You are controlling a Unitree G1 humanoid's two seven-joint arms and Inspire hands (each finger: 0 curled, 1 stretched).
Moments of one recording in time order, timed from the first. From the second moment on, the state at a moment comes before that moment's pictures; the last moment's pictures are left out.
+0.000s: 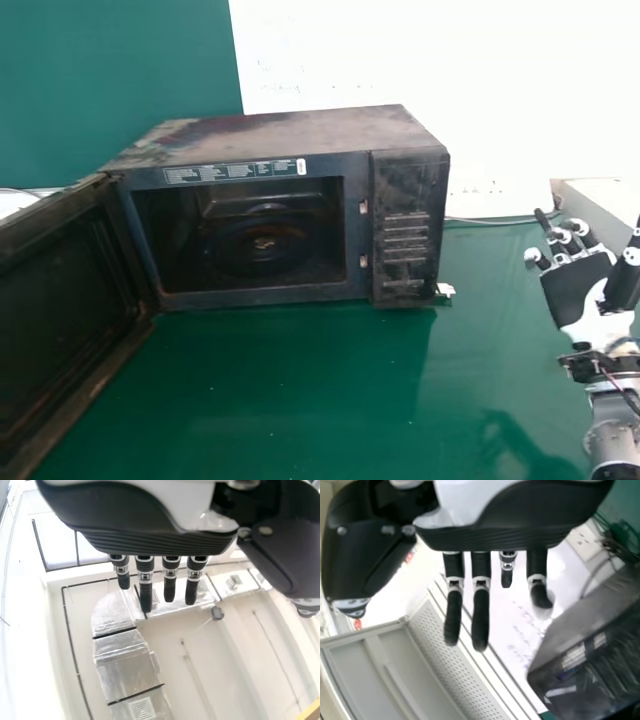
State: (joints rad) left arm -0.57 0.74 1.36 0.15 -0.99 -0.52 -0.53; right arm -0.65 -0.35 -0.60 0.86 0.68 -0.23 0.82
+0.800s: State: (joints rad) left arm -0.48 0.68 1.23 0.03 -1.07 -0.52 -0.56; right arm -0.66 -0.35 -0.60 0.87 0.68 -0.24 0.82
